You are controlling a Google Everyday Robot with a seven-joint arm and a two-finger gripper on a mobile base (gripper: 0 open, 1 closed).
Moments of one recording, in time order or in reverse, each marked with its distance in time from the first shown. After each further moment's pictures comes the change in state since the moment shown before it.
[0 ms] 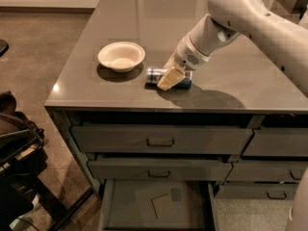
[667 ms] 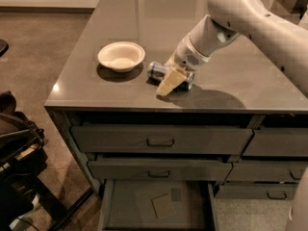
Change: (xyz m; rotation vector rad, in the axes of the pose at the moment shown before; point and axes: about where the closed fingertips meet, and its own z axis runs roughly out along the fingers) arm 0.000 0.000 0.000 0.000 0.000 0.000
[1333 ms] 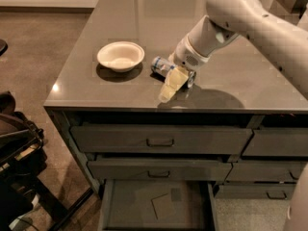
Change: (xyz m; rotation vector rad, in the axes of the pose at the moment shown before) arm 0.000 0.000 -0.001 0.001 0.000 0.000
